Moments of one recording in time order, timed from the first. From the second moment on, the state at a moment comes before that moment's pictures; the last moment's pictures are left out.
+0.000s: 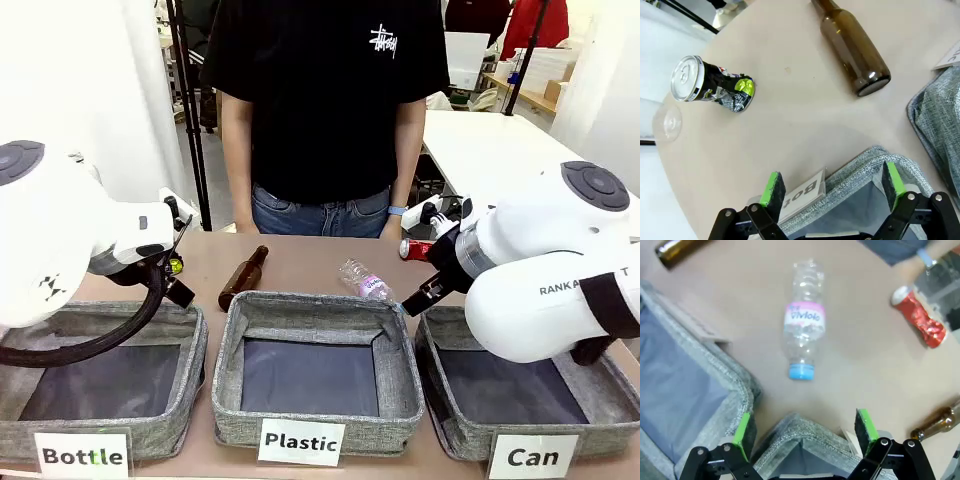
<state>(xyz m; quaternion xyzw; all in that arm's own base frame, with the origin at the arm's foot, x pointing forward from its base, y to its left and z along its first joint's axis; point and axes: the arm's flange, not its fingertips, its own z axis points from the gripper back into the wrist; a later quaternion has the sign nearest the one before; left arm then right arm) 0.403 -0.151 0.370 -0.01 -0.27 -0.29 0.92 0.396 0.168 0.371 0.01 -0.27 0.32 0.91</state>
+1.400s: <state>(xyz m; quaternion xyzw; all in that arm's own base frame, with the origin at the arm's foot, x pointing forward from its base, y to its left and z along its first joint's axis) 0.403 -0.151 0.370 -0.01 -0.27 -0.29 0.92 0.396 0.168 0.371 0.01 -0.27 0.32 0.91</state>
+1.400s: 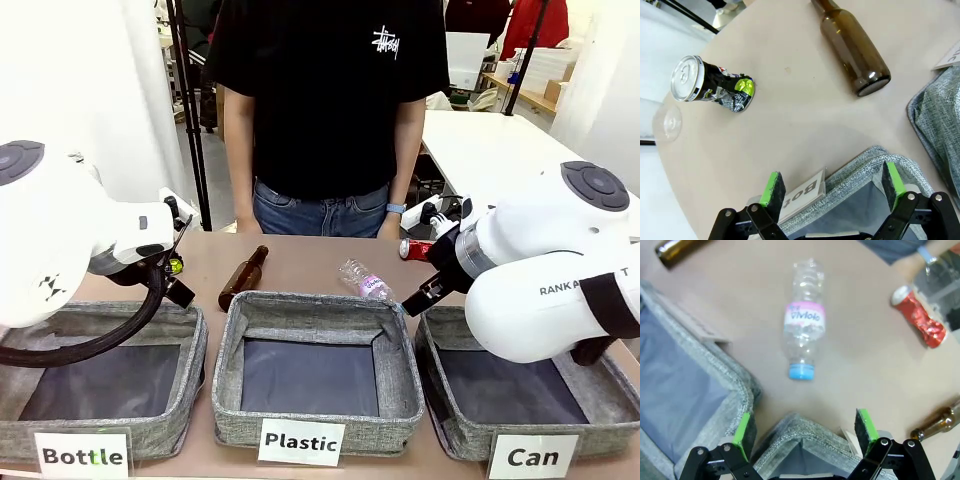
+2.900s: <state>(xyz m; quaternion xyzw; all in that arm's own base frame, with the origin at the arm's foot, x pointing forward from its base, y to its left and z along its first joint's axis) 0.295 0.016 0.533 -0.36 -0.27 -0.31 0.84 0.298 -0.023 0.528 0.44 -0.24 0.17 0.85</state>
